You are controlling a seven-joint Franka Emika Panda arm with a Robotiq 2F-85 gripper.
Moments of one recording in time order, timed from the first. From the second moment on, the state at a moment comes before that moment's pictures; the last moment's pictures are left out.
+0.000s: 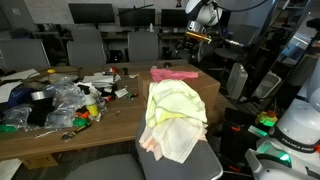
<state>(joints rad) -0.30 0.21 -0.26 -1.97 0.34 2.26 0.29</state>
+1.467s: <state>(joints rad) -0.37 0.43 -0.28 -1.94 0.37 2.23 0.34</state>
